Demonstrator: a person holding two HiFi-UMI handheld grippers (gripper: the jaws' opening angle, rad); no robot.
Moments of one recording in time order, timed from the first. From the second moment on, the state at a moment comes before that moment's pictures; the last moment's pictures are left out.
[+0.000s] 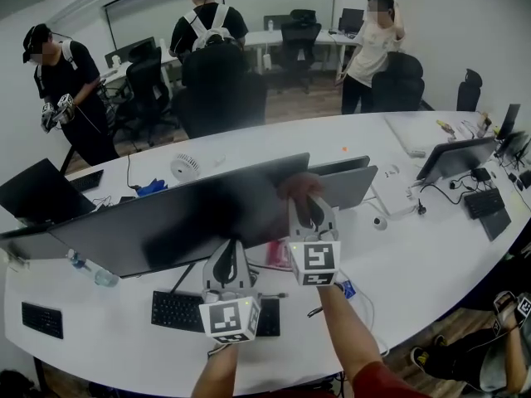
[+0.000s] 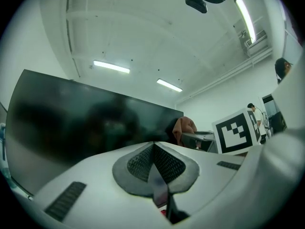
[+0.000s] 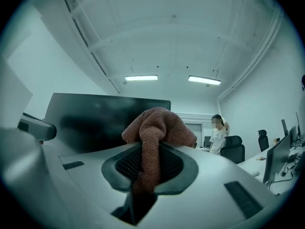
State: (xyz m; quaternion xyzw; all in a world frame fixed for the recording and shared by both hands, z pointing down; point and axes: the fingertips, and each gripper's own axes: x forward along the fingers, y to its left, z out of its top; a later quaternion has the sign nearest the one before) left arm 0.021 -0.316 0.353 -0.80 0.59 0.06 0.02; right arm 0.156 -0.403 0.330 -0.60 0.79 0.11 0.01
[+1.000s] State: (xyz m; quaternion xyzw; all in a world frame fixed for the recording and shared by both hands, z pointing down) left arm 0.032 -0.304 0.307 -0.79 0.60 0.07 0.05; right arm 0.157 -0.400 0.267 -0.59 0.79 0.14 0.04
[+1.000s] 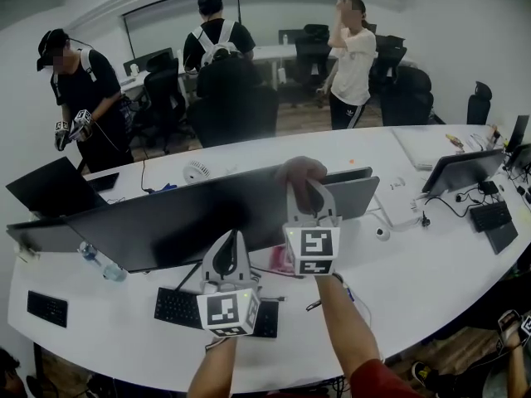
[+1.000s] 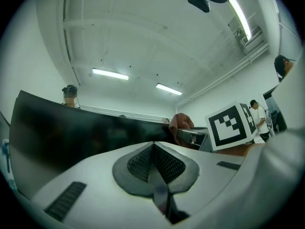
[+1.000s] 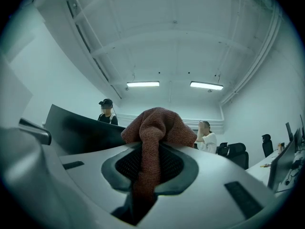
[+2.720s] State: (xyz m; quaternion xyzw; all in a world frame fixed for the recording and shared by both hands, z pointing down) left arm -0.129 -0.265 0.307 -0.76 0.65 0.07 0.04; right arm 0.004 -0.368 0.265 -0.58 0.80 0.13 0.04
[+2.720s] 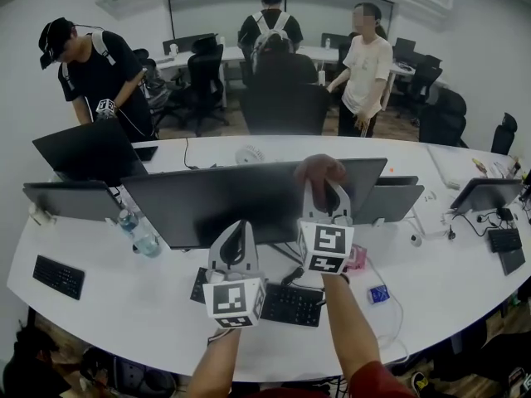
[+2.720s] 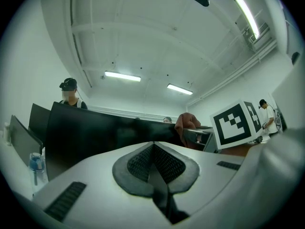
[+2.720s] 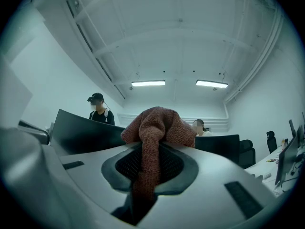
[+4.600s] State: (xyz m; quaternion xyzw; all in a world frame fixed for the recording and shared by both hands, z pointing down) left arm -0.434 -0.173 0.339 -0.65 0.76 0.06 0.04; right arm -0.363 -0.287 0.277 -0.44 0.88 0.14 0.06
